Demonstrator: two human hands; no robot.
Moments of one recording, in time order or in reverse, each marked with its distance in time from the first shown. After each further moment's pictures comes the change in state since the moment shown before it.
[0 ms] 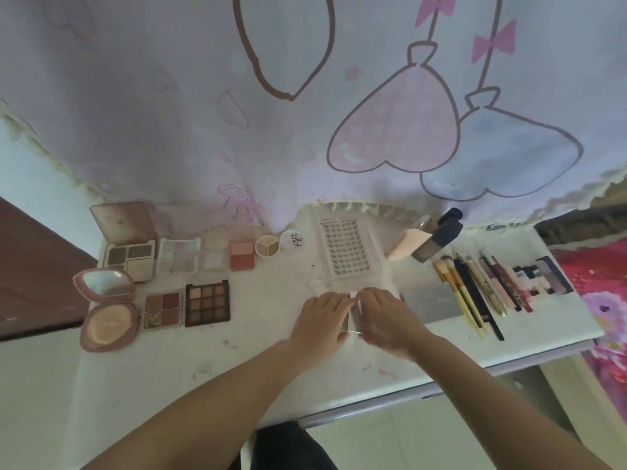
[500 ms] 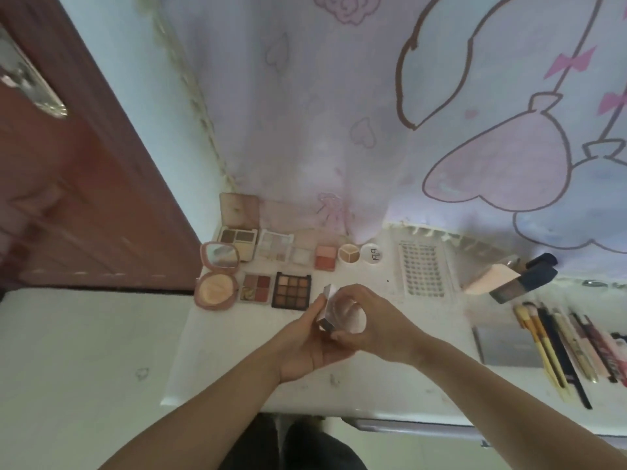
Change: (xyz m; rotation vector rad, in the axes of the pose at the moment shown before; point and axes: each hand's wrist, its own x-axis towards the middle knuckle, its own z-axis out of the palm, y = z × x) left_hand -0.115 -0.052 -0.086 -2.228 -0.056 -0.710; right_hand 0.027 -0.140 -0.040 0.502 -0.059 -0.320
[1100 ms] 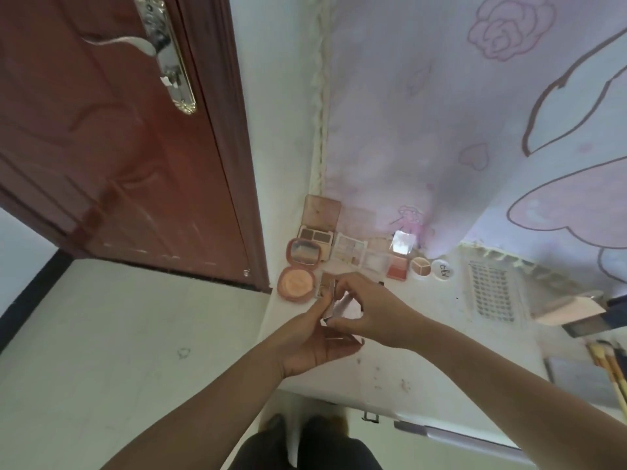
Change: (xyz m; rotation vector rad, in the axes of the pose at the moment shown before) left_hand -0.104 0.042 -0.067 0.061 0.051 0.167; right_hand 0.063 -0.120 0.057 -0.064 -0.138 -0.121
